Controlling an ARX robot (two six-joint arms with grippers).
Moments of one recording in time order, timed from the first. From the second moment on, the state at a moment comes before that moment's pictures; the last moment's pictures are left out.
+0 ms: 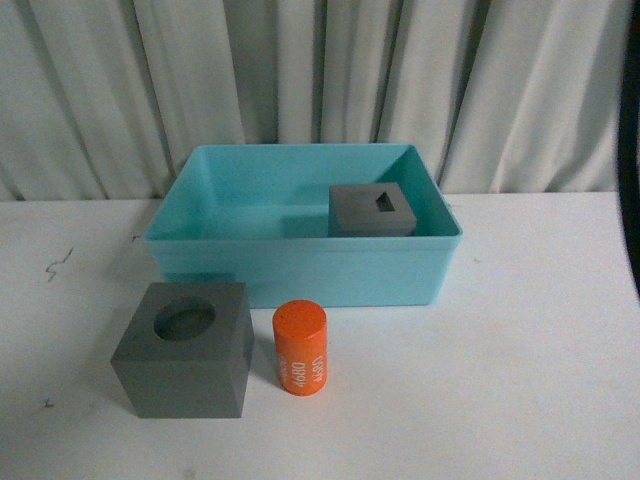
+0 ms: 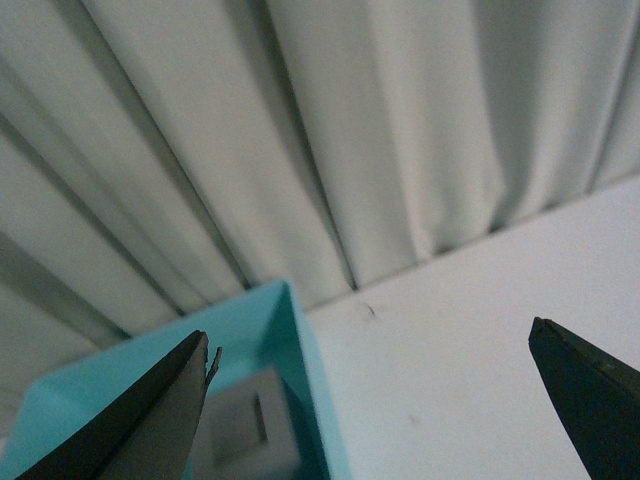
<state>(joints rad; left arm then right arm) 0.00 0.01 0.01 0.00 0.00 -0.01 0.27 1.62 1.03 0.39 0.33 0.37</state>
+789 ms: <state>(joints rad) 0.00 0.01 0.01 0.00 0.00 -0.01 0.13 0.90 0.14 0.75 0.14 0.02</state>
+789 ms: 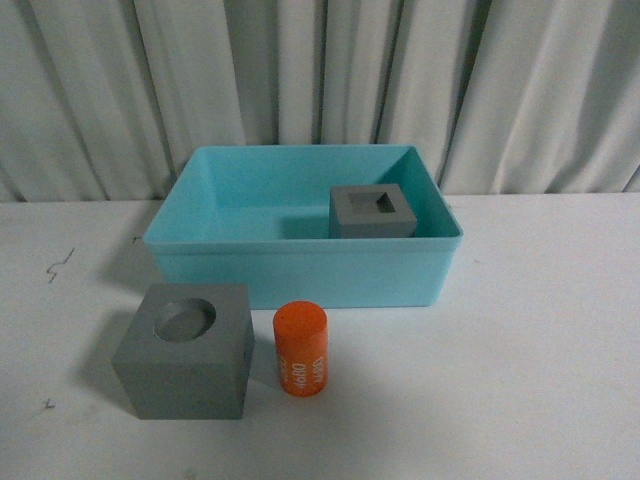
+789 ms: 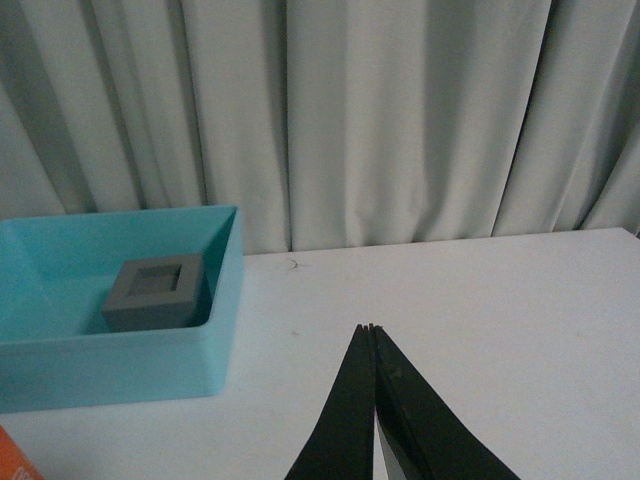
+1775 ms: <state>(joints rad) 0.00 0.01 0.01 0.00 0.00 -0.01 0.00 0.35 0.01 0.35 0.00 0.01</state>
